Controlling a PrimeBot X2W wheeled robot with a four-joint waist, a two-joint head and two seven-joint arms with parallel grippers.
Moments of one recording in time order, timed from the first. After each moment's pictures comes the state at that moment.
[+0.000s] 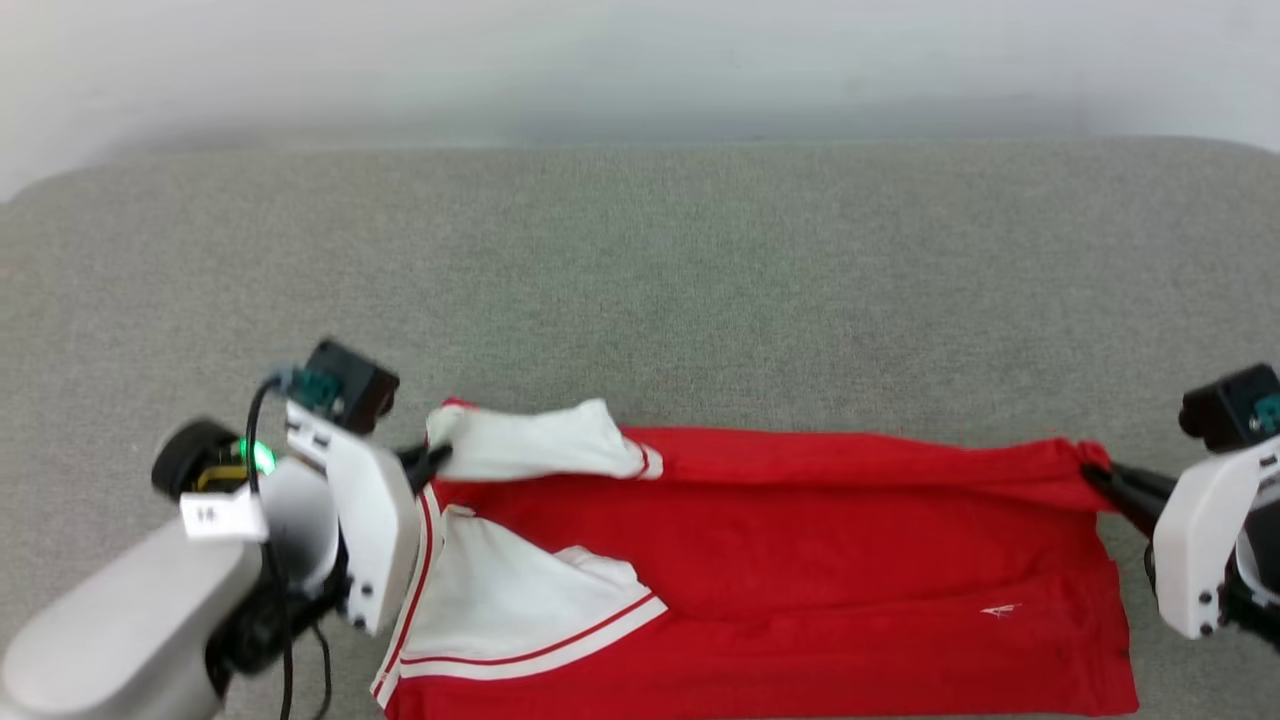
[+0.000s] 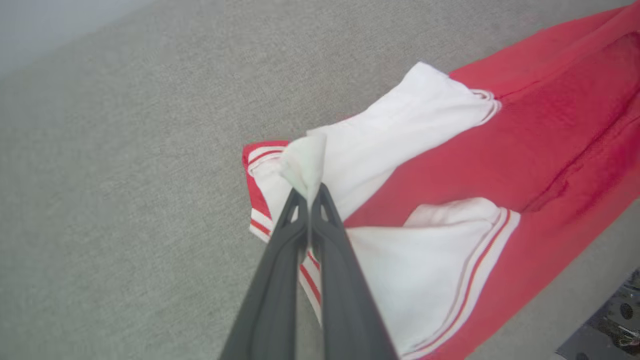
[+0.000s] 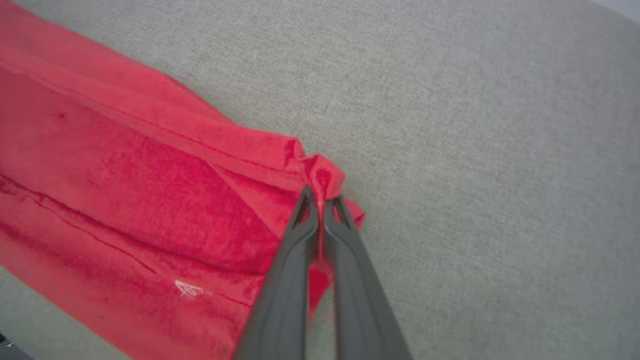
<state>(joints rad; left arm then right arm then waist) -0.66 0.78 -0.91 0.08 -0.92 0.05 0.36 -0.45 -0.77 0.61 0.30 0.82 0.13 0.30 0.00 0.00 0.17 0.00</state>
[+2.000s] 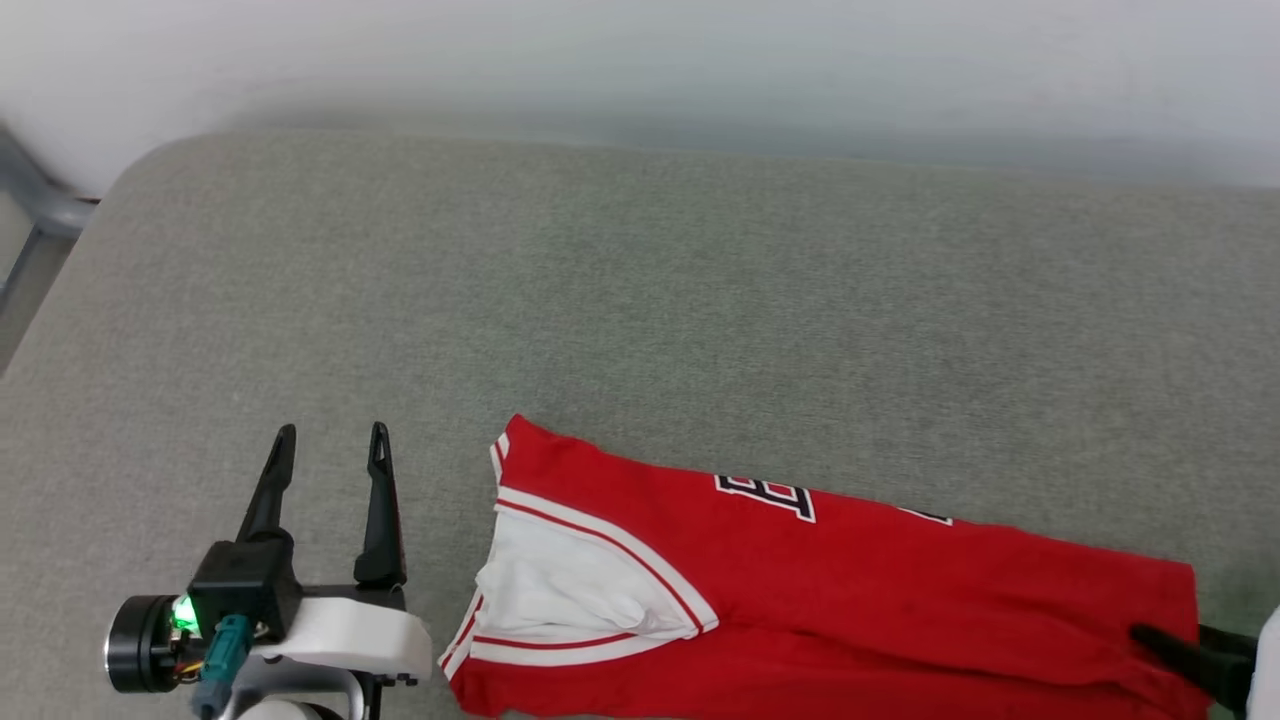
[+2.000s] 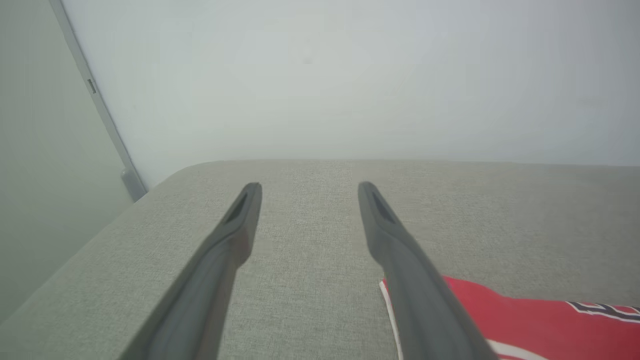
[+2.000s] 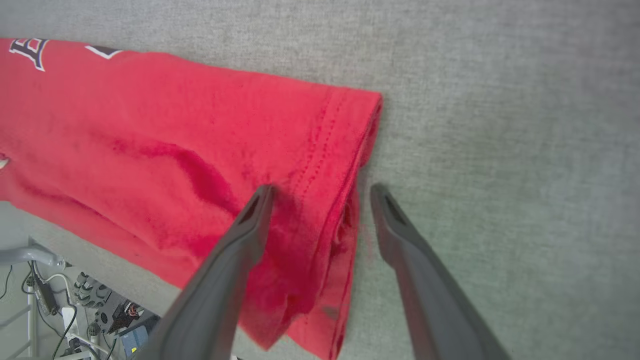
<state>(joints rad) -0.09 0.47 -0.41 -0.07 -0.46 0.43 -0.26 -0.08 -0.77 0.29 0.25 1.07 0.13 0.54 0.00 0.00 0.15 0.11</state>
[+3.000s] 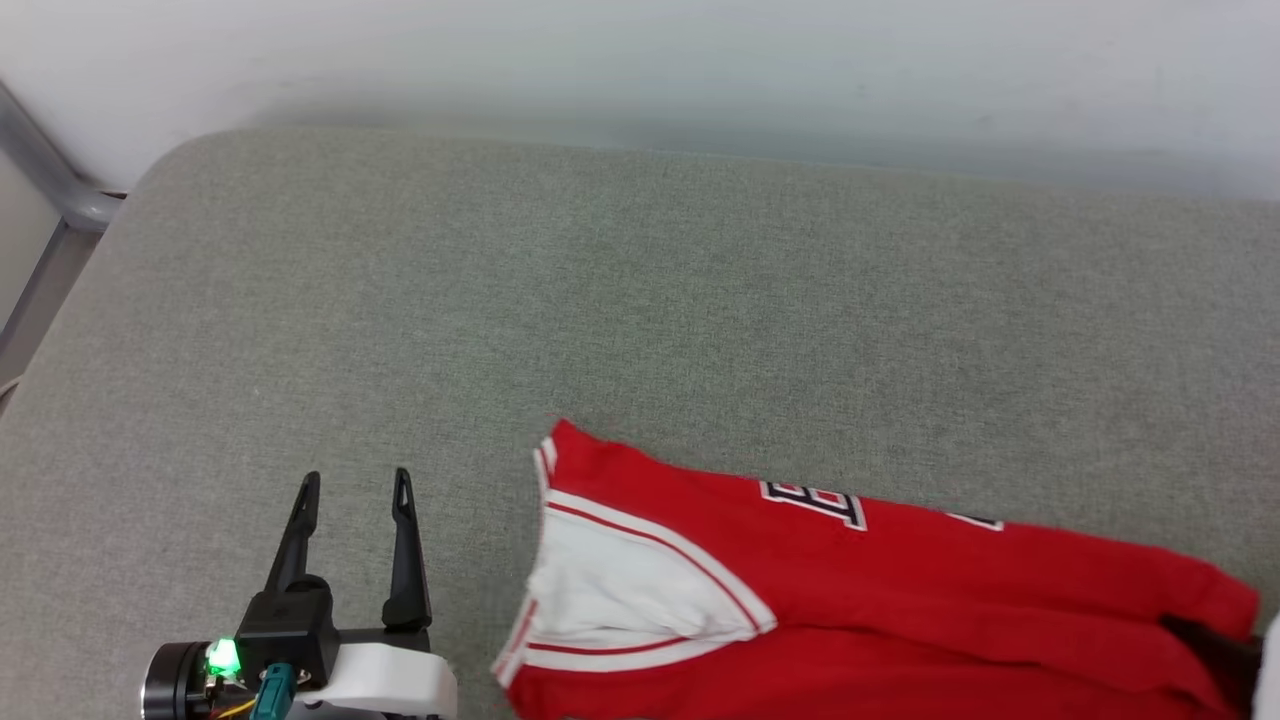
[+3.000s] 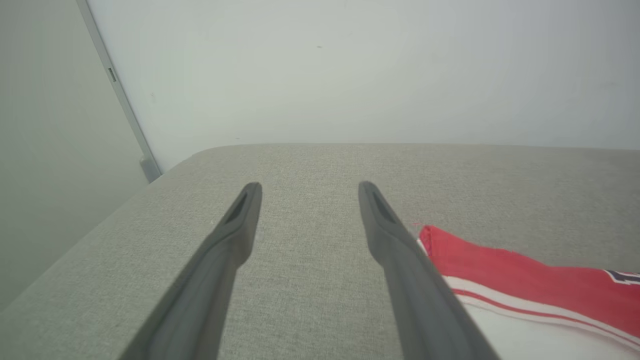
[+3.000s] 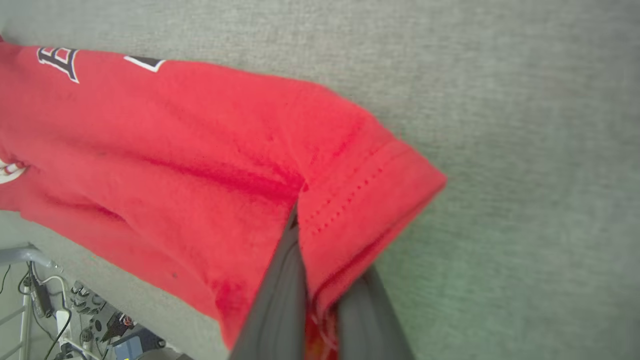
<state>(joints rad) 0.04 0.14 -0.13 0.00 -0.11 0.18 -0.26 -0.15 -0.81 0.48 0.33 1.17 0.13 0.39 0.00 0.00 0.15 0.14</state>
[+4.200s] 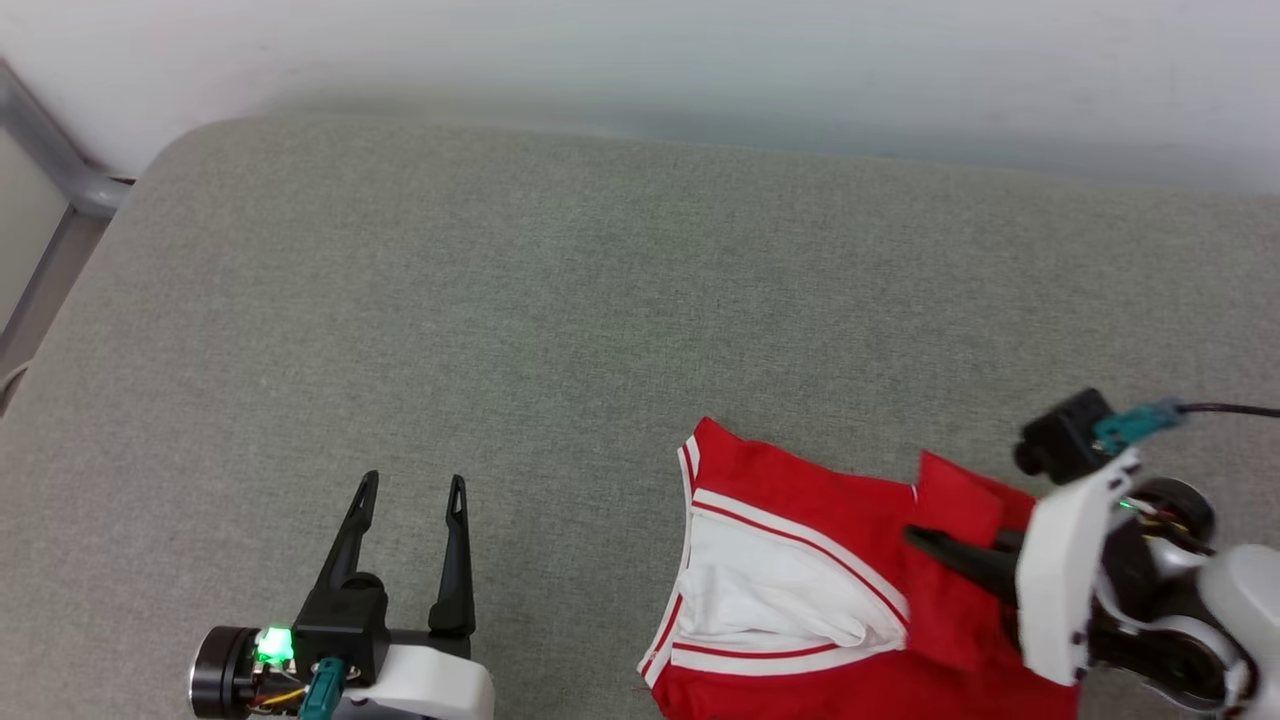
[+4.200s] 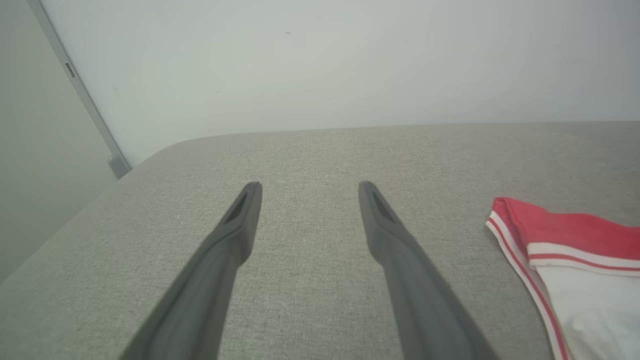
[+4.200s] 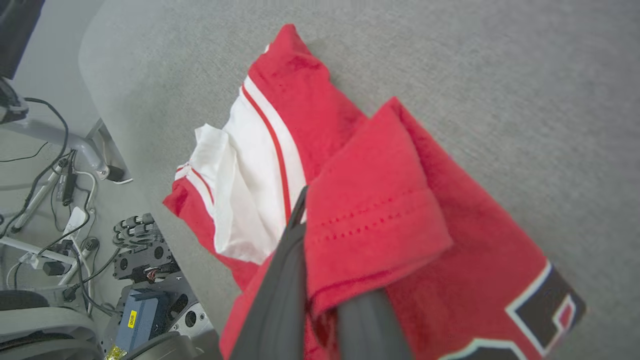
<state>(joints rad) 0.03 0.08 -0.12 0.03 -0.02 0.09 -0.26 -0.37 -0.70 0.63 0.02 1.00 0.13 0.52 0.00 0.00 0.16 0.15</state>
